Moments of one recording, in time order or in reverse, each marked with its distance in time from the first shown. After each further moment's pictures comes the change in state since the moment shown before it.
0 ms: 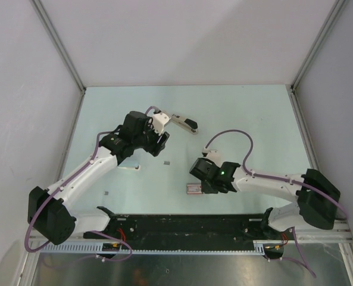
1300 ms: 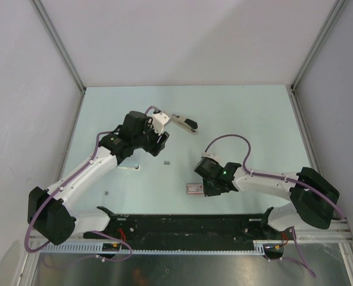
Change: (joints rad) left arm 0.002 0.000 0.000 0.000 0.000 -0.001; right arm -0.066 -0.011 -0.105 0.112 -0.165 -0.130
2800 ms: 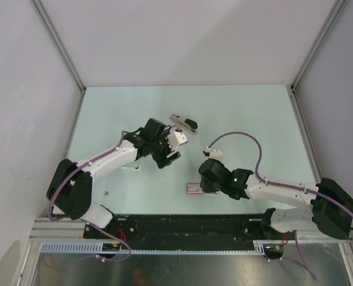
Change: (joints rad) left arm -0.064 0.224 -0.021 0.000 0.098 0.264; right arm 0.017 -0.163 -0.058 0.179 0.116 -0.030
